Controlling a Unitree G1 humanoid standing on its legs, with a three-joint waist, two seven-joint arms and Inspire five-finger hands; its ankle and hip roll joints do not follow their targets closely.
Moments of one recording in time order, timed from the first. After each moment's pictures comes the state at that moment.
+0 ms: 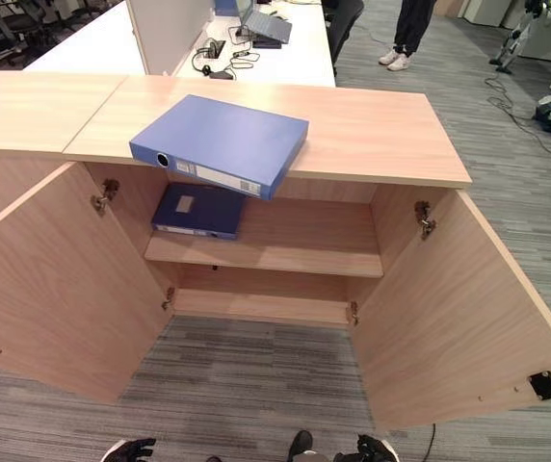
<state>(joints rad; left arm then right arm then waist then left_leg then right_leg) 0.00 0.32 -0.24 1.21 0.03 -0.08 -0.01 -0.01 -0.28 0.19 1.22 0.10 -0.04 -0.02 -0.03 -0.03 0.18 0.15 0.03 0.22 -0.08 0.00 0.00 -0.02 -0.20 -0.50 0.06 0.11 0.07</state>
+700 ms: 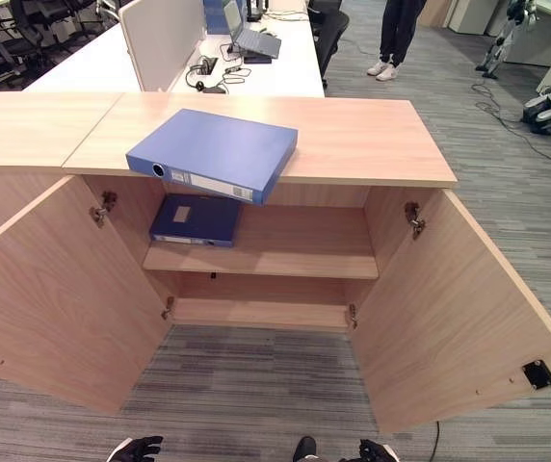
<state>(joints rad) 0.00 0.30 -0.25 1.21 0.03 -0.08 -0.01 0.00 -0.29 0.19 1.22 0.10 -0.04 -0.03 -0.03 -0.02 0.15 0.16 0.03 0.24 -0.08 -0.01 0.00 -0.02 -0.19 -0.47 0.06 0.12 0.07</state>
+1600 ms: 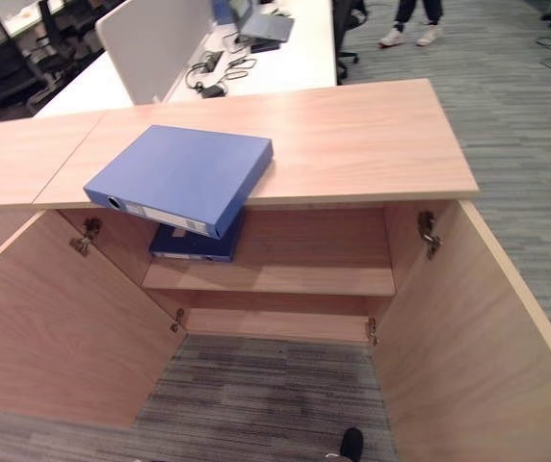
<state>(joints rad) 0.01 0.28 -0.27 1.24 0.12 -0.07 -0.01 -0.01 -0.37 0.19 1.24 0.04 -0.03 -0.01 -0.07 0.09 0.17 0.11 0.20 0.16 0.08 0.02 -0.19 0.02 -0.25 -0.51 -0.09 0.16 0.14</state>
